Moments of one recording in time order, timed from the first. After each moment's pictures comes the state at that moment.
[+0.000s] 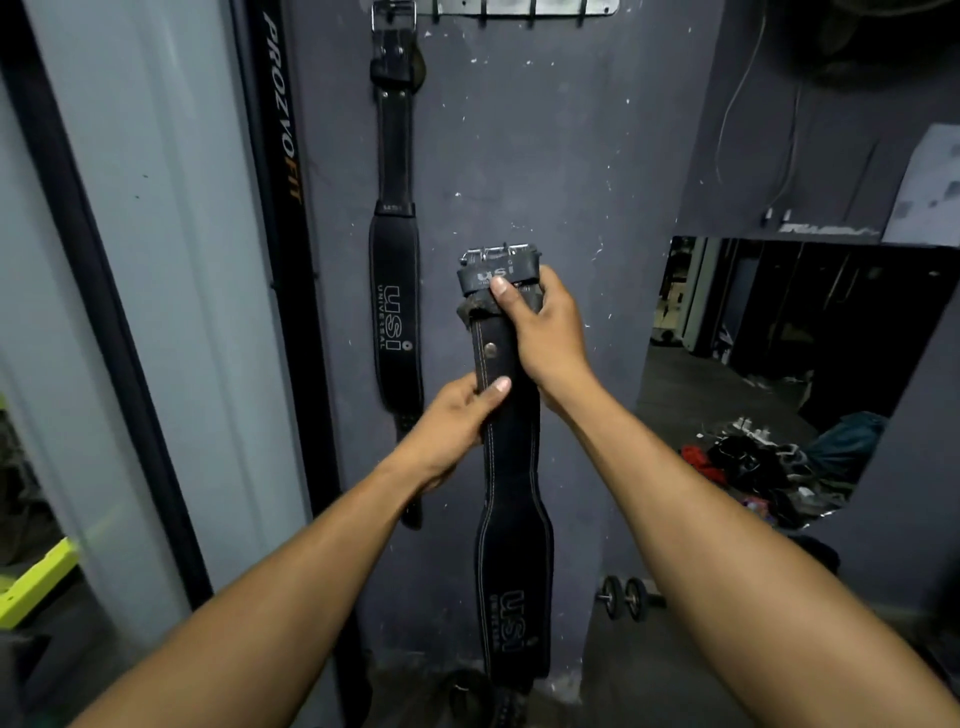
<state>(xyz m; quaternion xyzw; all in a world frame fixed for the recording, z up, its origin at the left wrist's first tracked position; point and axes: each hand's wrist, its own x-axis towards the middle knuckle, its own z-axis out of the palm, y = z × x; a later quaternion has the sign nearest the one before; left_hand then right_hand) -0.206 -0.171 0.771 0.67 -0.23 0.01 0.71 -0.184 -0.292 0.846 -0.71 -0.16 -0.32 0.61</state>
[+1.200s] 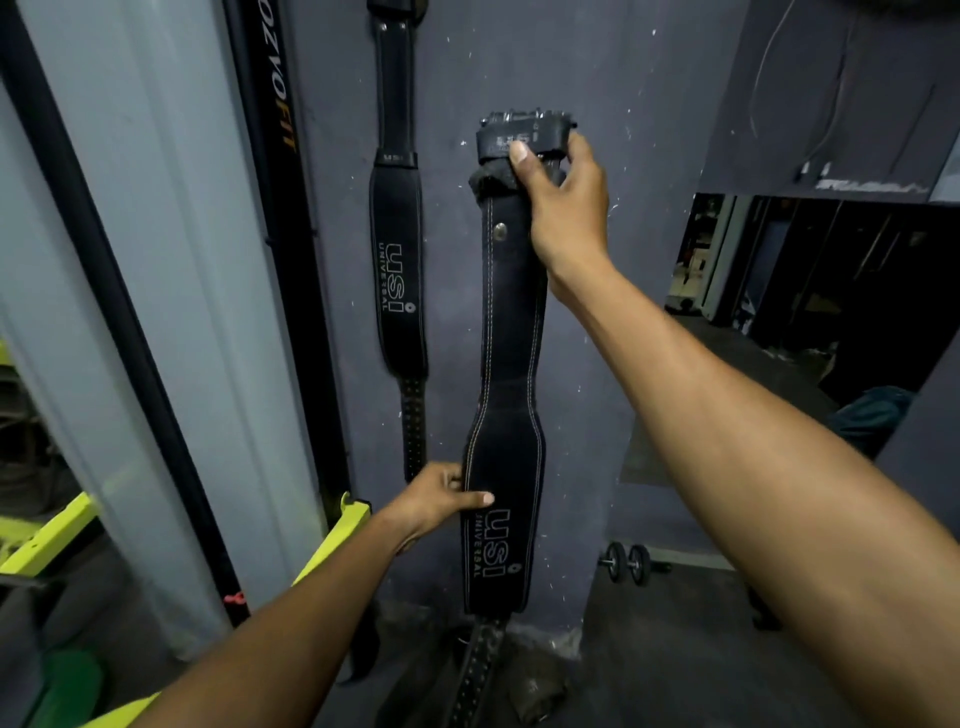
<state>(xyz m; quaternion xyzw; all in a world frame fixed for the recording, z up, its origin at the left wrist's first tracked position) -0.193 -0.149 0.631 0.77 -0.09 -0.14 0.62 -0.154 -0.301 0.906 -0.66 -0.18 -0.36 0.64</state>
